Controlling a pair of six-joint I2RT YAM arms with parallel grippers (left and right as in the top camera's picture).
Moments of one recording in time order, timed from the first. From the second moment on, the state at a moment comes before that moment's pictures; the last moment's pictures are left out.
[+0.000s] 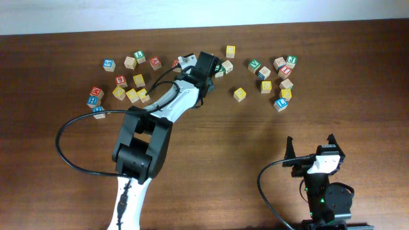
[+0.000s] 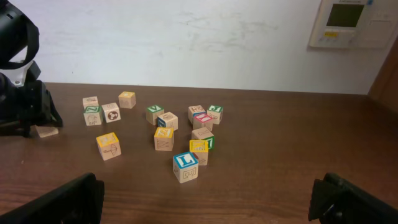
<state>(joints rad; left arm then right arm) -0.49 2.33 1.73 -0.44 -0.31 -0.75 0.01 0.01 0.01 -0.07 0.03 -0.03</state>
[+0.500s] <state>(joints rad) -0.49 2.33 1.73 -0.42 -0.32 -0.75 0.01 0.01 0.01 -0.07 0.03 -0.03</state>
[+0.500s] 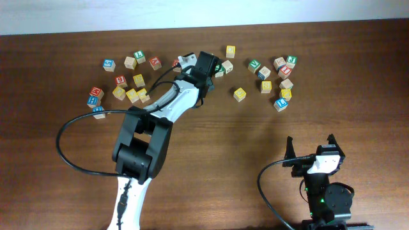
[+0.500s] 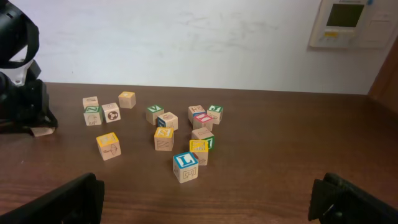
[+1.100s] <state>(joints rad) -0.49 2.22 1.73 -0.67 -0.31 -0.75 0.01 0.01 0.01 -0.07 0.03 -0.03</state>
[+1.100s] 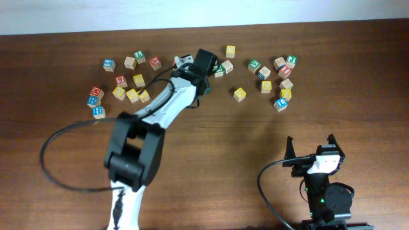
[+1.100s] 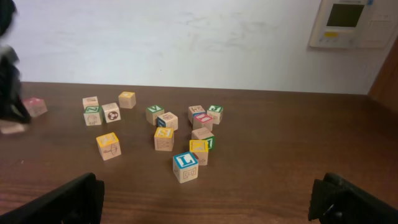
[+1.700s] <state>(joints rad) -0.54 2.07 1.60 -1.04 -0.12 -0.67 0.01 0.01 0.01 -0.07 0.03 -0.03</state>
